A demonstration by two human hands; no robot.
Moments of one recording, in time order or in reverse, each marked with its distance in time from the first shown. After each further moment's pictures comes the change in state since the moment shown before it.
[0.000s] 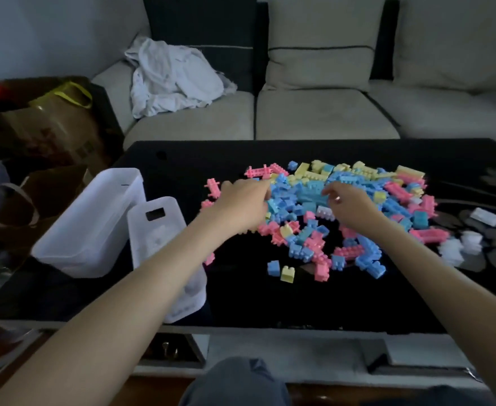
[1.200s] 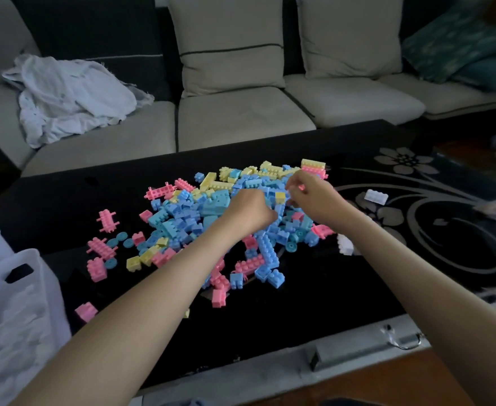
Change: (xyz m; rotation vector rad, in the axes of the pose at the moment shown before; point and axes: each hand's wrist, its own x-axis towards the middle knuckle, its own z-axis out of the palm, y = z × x) left_hand 0.092 0.169 0.059 -0.255 -0.185 0.026; right_hand -0.007 0.113 -0.062 0.342 0.134 0.054
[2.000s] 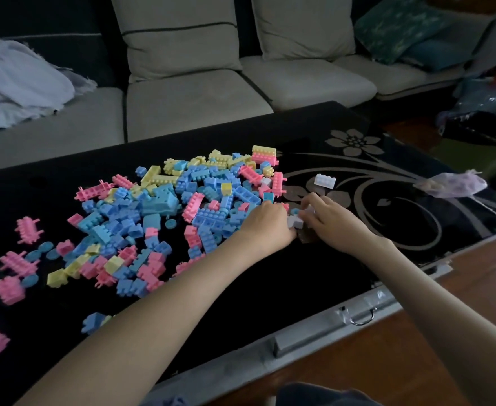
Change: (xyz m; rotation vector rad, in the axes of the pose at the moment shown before) left_hand 0.010 0.079 0.078 0.116 -0.195 0.300; right_hand -0.061 0.110 -0.053 -0.541 -0.063 -0.074
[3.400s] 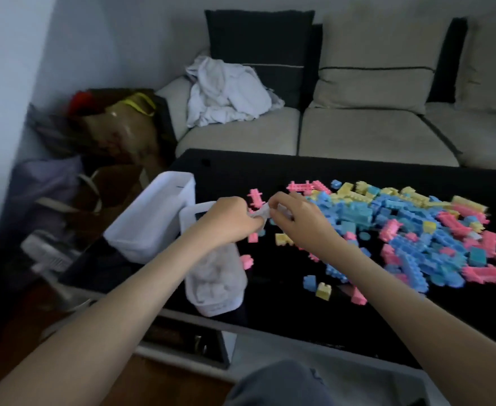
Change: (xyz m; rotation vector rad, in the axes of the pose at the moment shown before) left_hand -0.287 -0.215 -0.118 -0.143 0.355 -0.715; right_hand 0.047 -0.366 0.043 0.406 -0.009 -0.554
